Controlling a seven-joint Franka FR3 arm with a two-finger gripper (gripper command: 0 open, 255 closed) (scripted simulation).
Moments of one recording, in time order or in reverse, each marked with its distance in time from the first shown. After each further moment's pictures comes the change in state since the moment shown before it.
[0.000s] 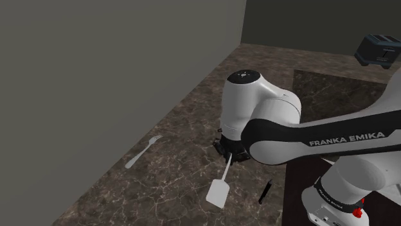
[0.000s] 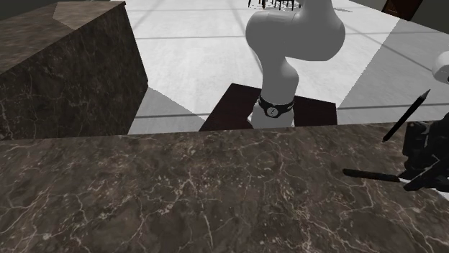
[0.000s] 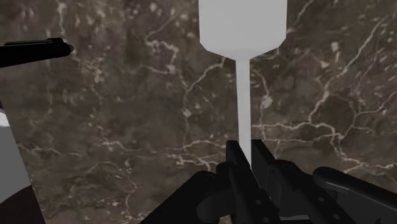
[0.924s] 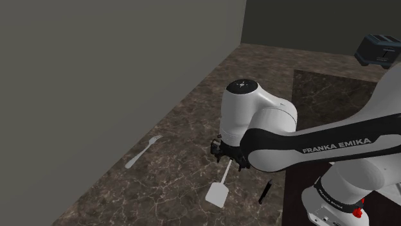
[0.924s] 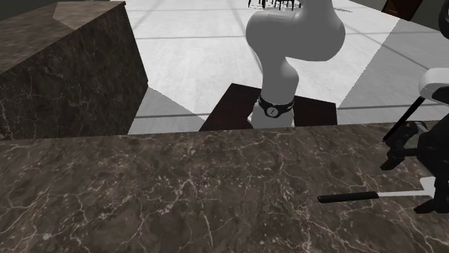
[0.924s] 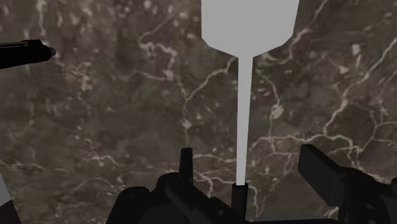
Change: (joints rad) arm -0.016 0.044 0.043 -0.031 0.005 0.076 0.010
